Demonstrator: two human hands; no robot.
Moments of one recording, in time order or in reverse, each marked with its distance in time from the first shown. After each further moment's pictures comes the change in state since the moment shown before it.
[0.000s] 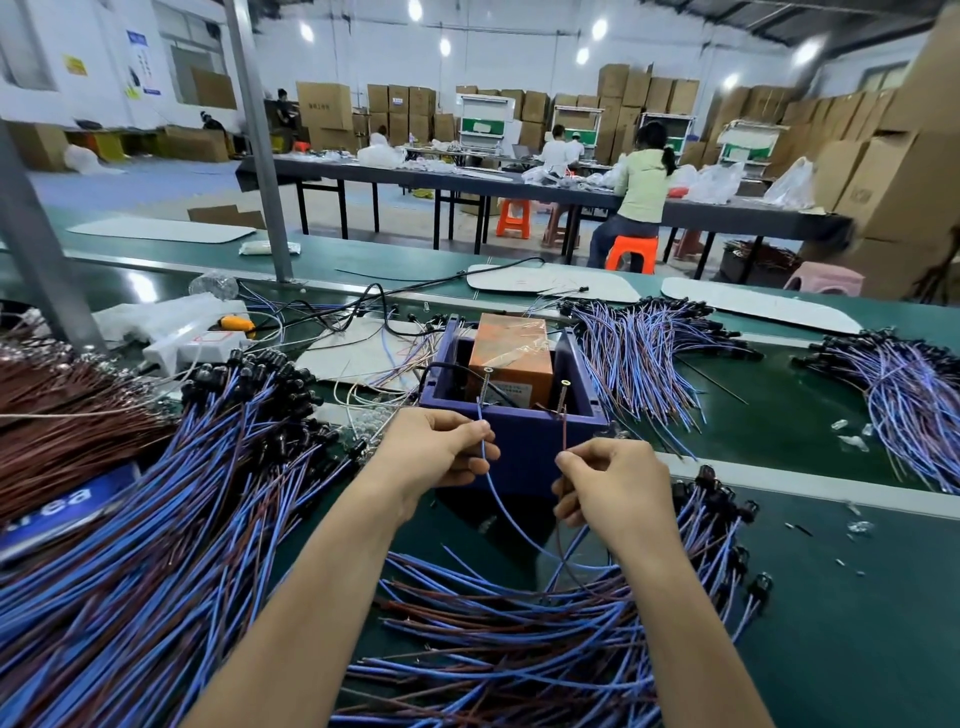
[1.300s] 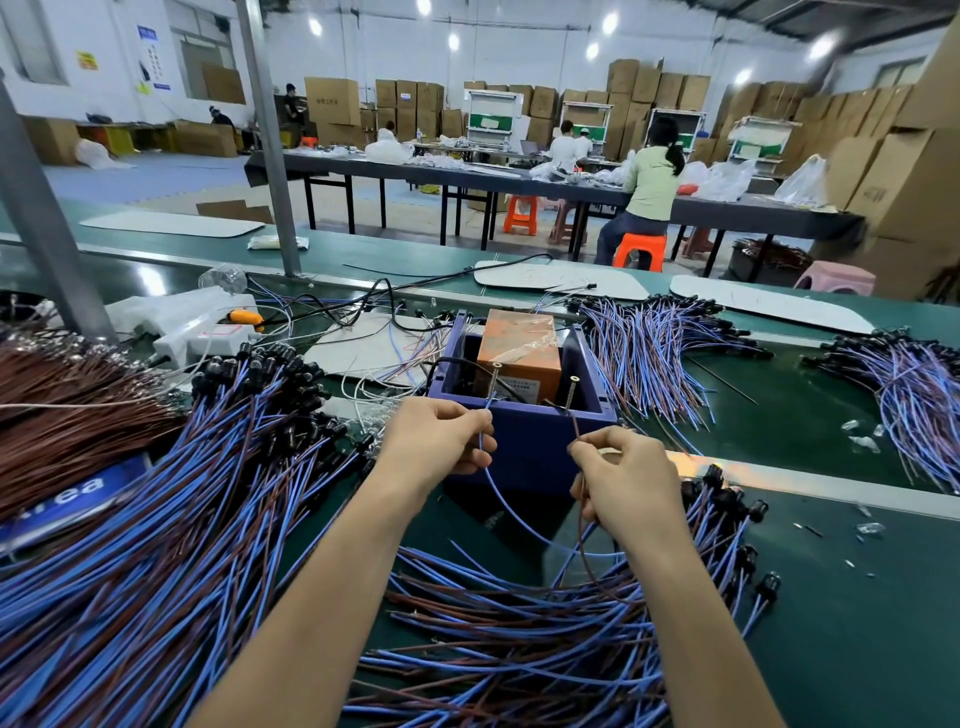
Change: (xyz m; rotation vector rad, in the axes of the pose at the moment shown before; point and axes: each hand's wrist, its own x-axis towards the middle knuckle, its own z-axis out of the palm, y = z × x) left_hand 0.003 -0.001 0.003 0.032 0.133 0.055; right_hand 0.003 0.002 -0.001 -0.044 0.038 -0.027
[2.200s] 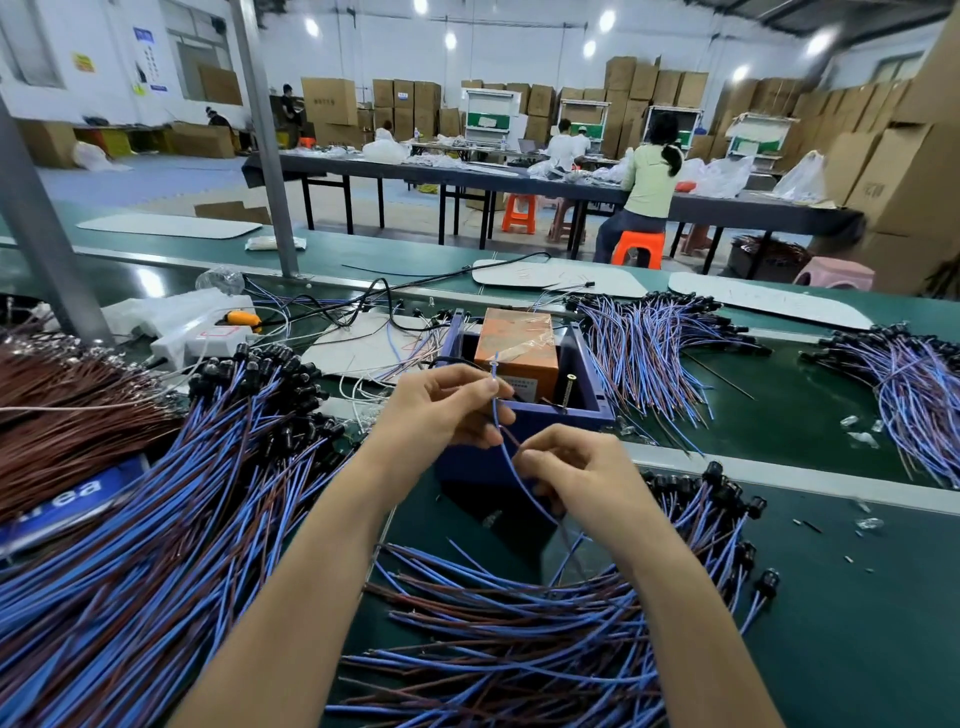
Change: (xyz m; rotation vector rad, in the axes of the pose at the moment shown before) left_hand -0.005 0.013 -0.011 -0.150 -0.254 0.276; right_hand -0.009 -0.012 0.008 0.085 -0.304 -0.108
